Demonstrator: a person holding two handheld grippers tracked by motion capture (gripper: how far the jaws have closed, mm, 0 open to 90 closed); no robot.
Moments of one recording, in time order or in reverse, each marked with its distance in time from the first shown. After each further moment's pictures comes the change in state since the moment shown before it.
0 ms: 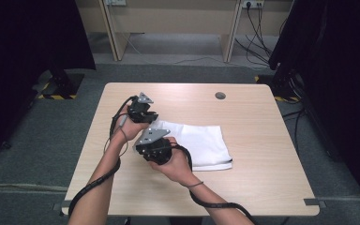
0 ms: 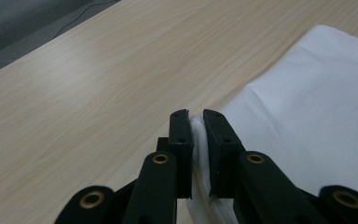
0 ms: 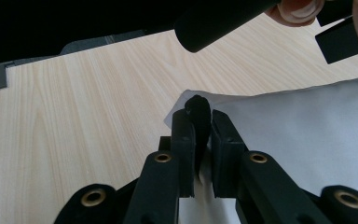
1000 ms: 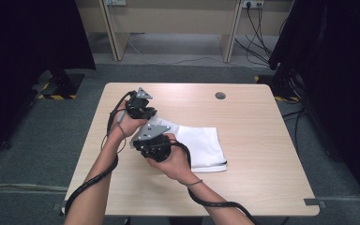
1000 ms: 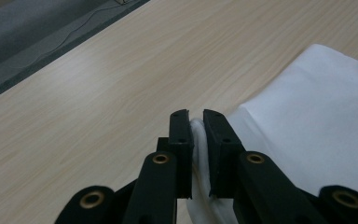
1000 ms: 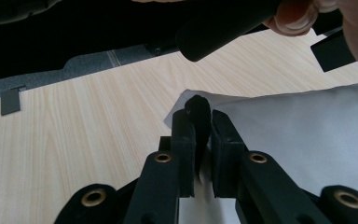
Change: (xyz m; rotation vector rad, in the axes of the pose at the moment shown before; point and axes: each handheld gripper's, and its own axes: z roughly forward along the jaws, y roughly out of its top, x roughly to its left) left arm 0.001 0.015 -0.016 0.000 0.023 0.023; right arm 0.002 0.017 -0.011 -0.049 0.000 0.008
